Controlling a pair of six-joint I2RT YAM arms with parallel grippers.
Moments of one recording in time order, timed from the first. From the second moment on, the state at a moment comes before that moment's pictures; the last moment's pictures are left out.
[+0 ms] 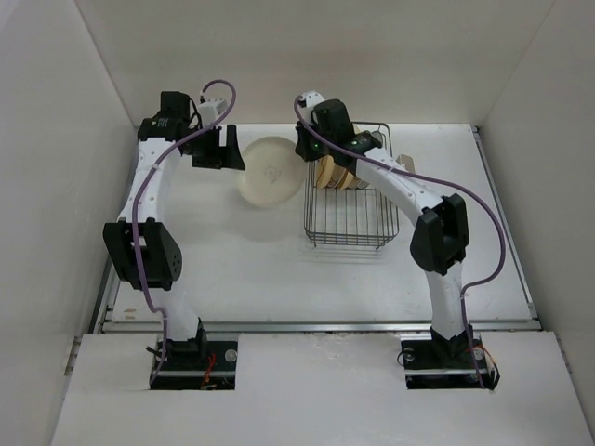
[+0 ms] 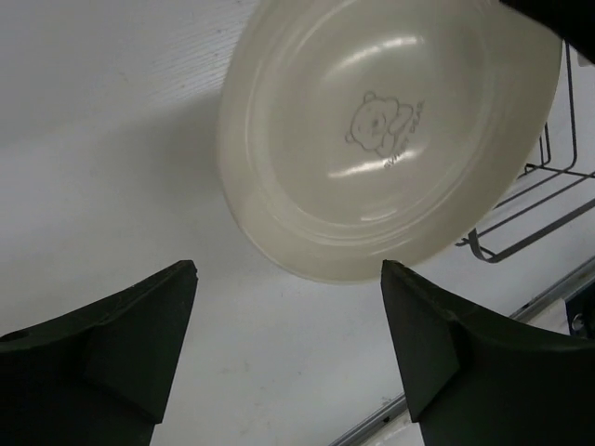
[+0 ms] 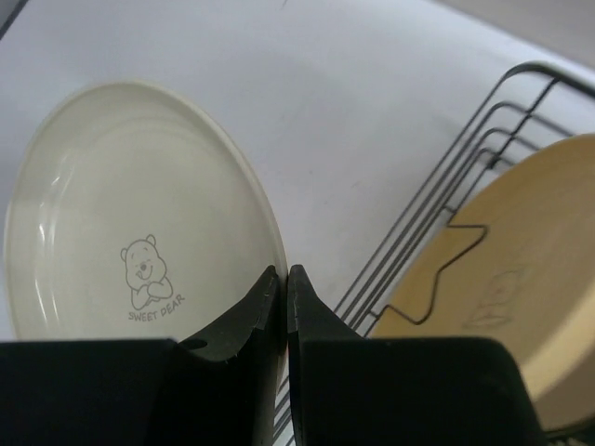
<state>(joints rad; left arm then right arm) -0.03 1.79 1.84 -1.01 0.54 0.07 0.59 2.10 2.04 -0.40 -0.02 0.12</state>
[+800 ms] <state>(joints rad) 0.01 1.87 1.78 -1.03 0.47 0.02 0.57 2.13 2.01 -0.34 -0.32 0.18</state>
